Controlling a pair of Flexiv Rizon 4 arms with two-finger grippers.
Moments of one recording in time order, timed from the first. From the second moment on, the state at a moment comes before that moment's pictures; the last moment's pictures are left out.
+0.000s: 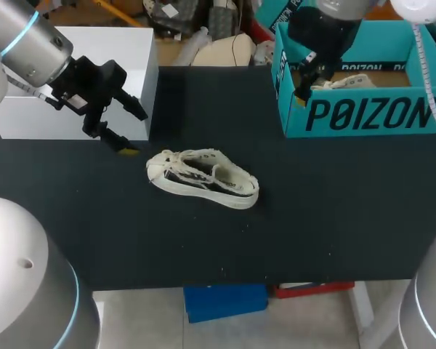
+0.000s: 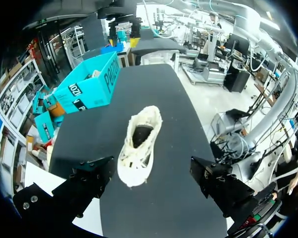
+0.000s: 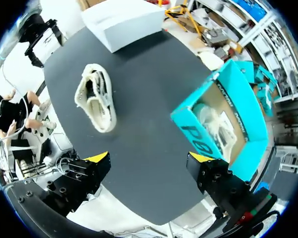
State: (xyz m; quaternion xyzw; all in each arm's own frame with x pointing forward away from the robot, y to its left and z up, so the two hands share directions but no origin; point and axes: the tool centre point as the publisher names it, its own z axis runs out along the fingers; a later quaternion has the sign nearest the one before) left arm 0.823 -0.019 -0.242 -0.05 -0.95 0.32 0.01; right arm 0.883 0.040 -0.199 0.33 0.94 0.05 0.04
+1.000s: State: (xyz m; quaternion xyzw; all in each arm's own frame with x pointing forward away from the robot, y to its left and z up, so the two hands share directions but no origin) left arm 0.823 -0.019 -0.242 -0.05 -0.95 0.32 0.01; right arm 0.815 0.120 -0.247 0.16 0.97 0.17 0.07
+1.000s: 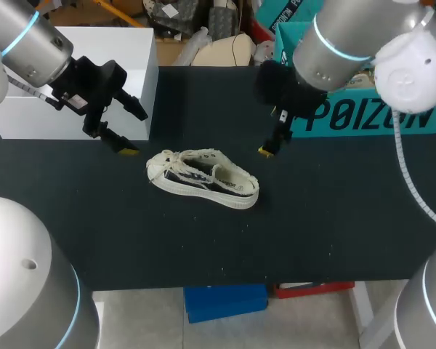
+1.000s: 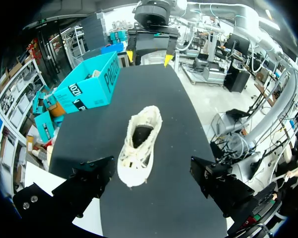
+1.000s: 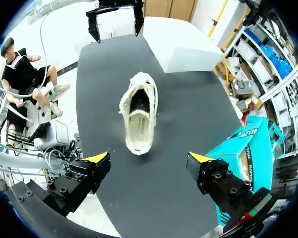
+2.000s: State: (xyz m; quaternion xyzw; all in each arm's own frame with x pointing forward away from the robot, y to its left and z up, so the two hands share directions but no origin) left arm 0.823 -0.019 -0.243 -0.05 -0.95 0.32 0.01; right arm 0.803 0.136 -0.290 0.18 0.95 0.24 0.09
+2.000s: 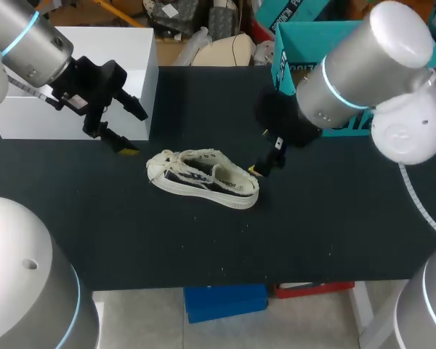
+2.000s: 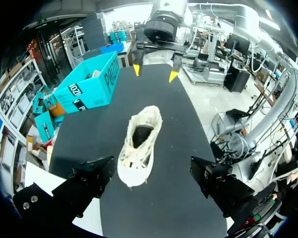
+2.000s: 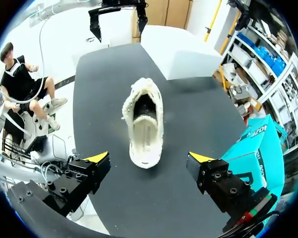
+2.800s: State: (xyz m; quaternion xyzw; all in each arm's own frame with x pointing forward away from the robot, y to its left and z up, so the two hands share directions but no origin) left arm 0.823 -0.019 -0.243 -0.05 -0.95 0.32 0.01; right arm 0.786 0.136 -0.363 0.24 0.88 0.39 0.14
